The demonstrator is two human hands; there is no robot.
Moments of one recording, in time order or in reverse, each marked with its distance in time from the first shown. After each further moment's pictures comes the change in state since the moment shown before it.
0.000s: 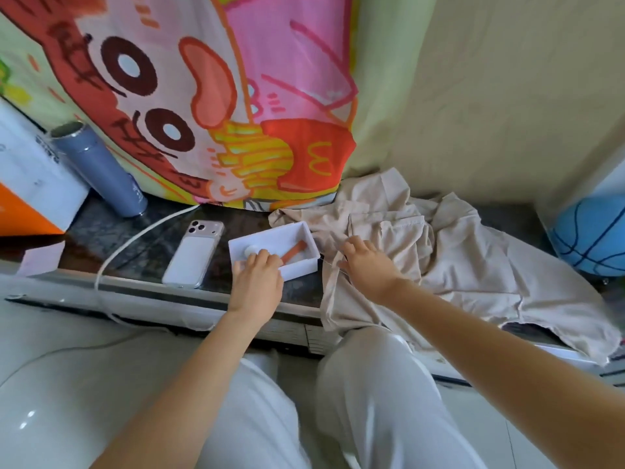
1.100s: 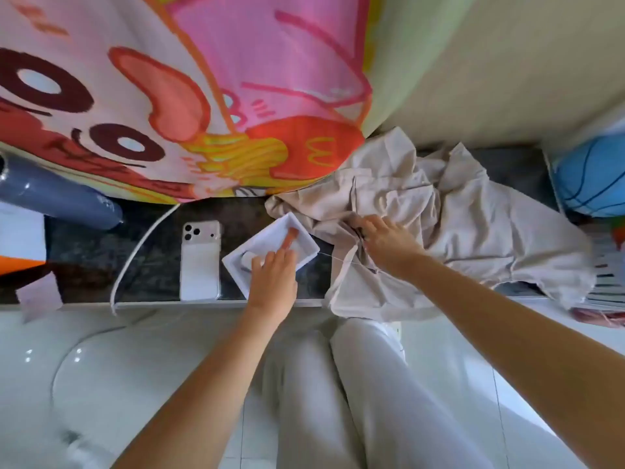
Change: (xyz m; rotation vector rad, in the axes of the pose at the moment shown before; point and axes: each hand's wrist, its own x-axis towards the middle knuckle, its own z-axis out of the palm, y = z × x) left_hand 0.056 -0.024 -0.035 0.043 -0.499 0.205; right_hand 0.033 0.008 -0.036 0.041 -0.252 0.163
